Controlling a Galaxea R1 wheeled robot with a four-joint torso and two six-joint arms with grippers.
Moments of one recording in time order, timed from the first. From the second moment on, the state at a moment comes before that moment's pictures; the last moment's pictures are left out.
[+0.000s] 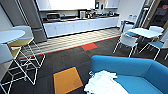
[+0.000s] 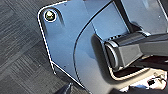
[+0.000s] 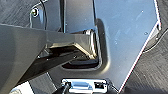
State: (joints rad) left arm 1.44 3.08 -2.87 0.00 -0.06 0.26; right arm -1.56 3.09 -2.72 -0.21 0.14 0.22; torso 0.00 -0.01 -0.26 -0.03
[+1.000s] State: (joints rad) left arm 1.45 3.09 -2.87 0.01 -0.06 0.26; right arm -1.56 3.09 -2.72 -0.21 0.14 0.23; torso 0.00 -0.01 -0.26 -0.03
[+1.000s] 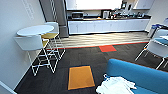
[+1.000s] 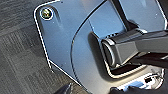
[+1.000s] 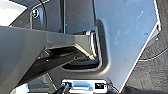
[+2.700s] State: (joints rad) left arm 1.45 3.09 -2.87 0.01 -0.06 0.26; right arm -1.56 3.09 -2.72 -0.21 0.14 0.22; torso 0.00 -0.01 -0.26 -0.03
